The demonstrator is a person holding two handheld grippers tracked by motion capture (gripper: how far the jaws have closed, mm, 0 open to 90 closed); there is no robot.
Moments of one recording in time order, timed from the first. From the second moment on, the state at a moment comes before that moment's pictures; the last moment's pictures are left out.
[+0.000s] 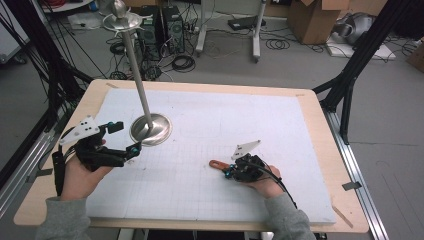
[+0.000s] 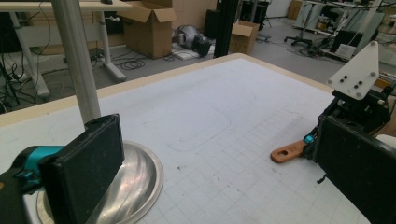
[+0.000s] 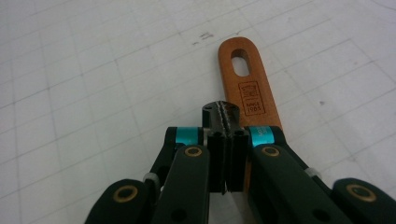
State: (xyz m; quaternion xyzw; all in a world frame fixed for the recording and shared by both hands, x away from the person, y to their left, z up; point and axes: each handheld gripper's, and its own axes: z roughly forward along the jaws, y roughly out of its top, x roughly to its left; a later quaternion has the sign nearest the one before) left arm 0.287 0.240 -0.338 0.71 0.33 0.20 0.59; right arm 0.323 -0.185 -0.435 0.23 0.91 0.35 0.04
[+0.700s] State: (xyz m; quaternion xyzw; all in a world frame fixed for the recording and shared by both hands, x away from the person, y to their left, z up) left arm 0.279 0.249 -0.340 0.71 0.34 0.21 0.58; right arm 0.344 -0.198 -0.436 0.27 0.89 0.35 0.07
